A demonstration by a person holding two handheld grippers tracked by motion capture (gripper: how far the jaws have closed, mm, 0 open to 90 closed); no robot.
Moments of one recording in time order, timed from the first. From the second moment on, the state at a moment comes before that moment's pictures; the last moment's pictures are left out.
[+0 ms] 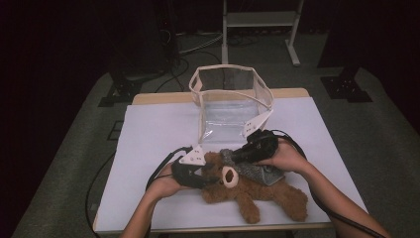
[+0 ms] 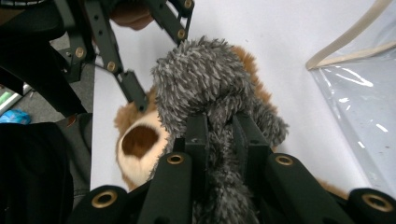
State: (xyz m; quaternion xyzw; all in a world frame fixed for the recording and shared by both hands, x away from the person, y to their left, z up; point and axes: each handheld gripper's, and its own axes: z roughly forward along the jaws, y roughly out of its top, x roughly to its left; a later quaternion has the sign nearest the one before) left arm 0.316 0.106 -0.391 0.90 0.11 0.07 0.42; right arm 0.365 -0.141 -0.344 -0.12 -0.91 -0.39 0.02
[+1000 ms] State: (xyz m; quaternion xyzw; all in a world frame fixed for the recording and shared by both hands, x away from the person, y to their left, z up) left arm 0.325 0.091 -0.391 0.90 0.11 0.05 0.43; right arm 0.360 -0.160 -0.339 -0.14 -0.92 -0.37 0.01
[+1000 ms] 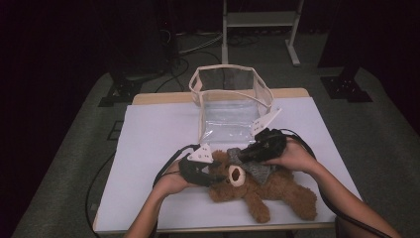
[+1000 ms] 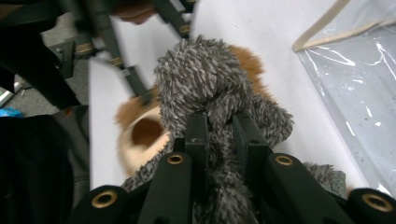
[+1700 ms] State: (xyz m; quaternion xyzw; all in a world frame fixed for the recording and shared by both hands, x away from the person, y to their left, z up) left arm 0.346 0.112 -0.379 0.89 0.15 0.06 0.43; right arm 0.354 -0.162 -0.344 -0.14 -0.92 -0.37 -0.06
